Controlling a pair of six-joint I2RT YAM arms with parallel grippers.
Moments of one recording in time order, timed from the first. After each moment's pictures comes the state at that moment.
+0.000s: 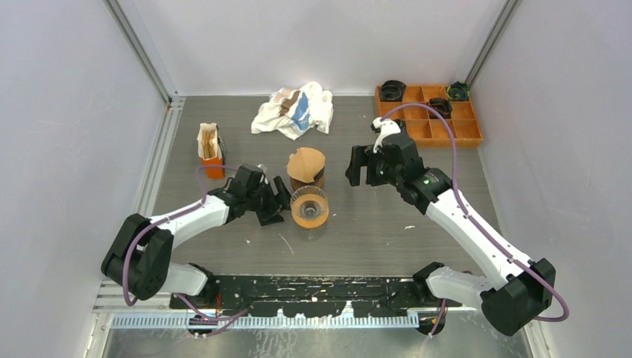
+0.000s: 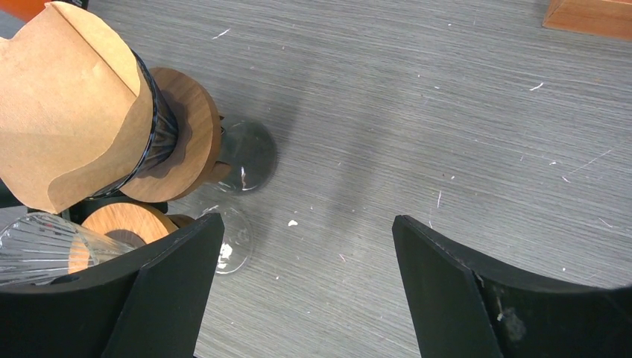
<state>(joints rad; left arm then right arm) -0.51 1.37 0.66 -0.16 0.33 -0.97 0.51 1.11 1.01 -0.50 0.02 0.32</state>
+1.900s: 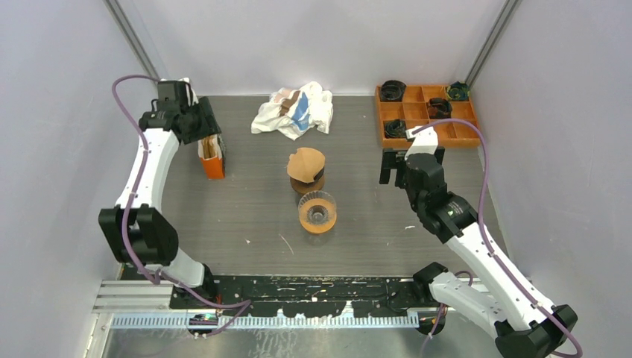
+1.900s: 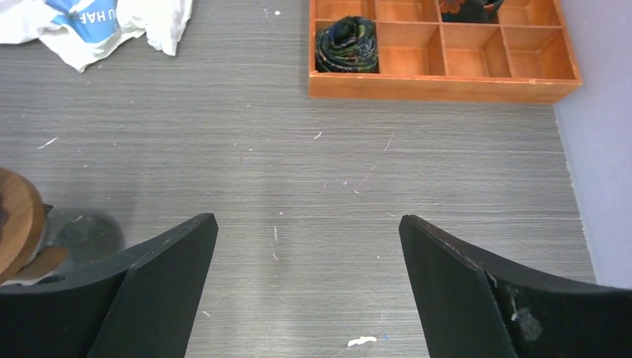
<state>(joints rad) 0.03 1.53 1.52 -0.76 0.05 -0.32 0.50 0.84 0.89 -0.46 0.49 0.18</state>
